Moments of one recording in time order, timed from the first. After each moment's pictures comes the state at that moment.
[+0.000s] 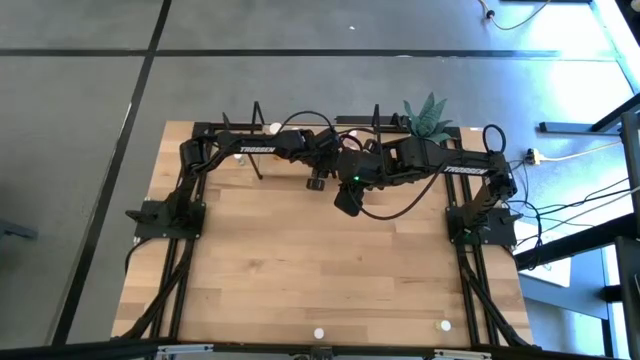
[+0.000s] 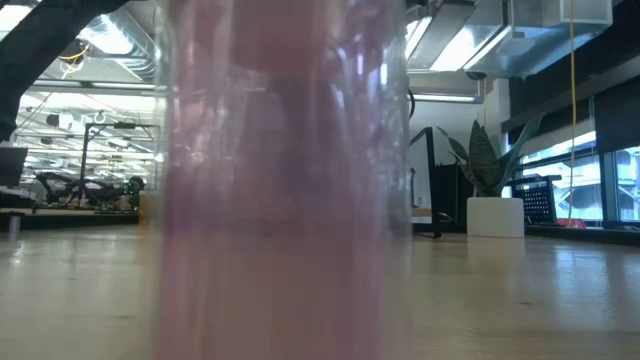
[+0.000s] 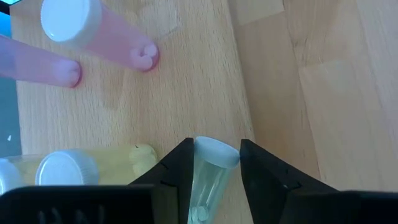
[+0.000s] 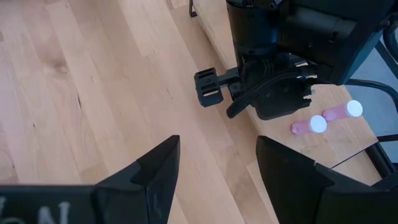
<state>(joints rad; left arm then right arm) 0.37 2.04 1.54 -0.54 -0.04 0.58 0.06 1.78 2.04 -1.31 0.32 0.41</state>
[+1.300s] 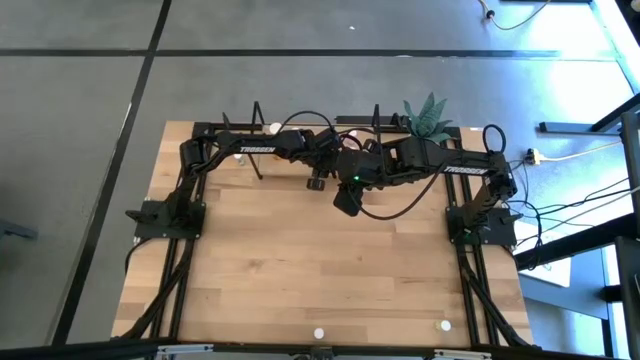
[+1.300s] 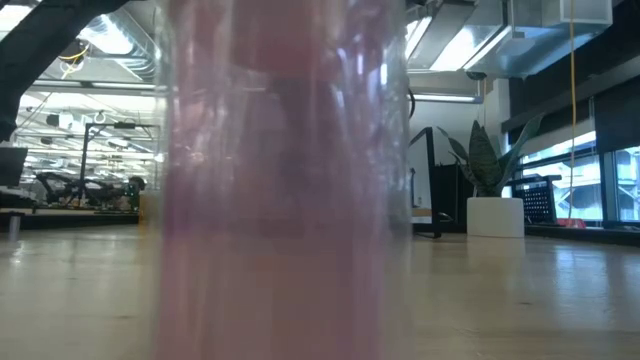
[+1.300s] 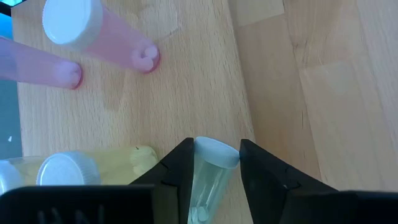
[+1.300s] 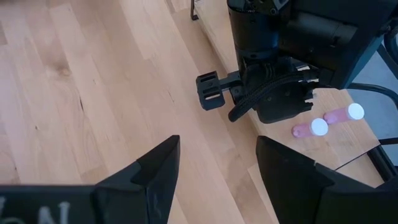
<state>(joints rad) 0.37 2.04 1.54 -0.54 -0.04 0.58 0.06 1.78 2.04 -1.30 0.32 0.41</state>
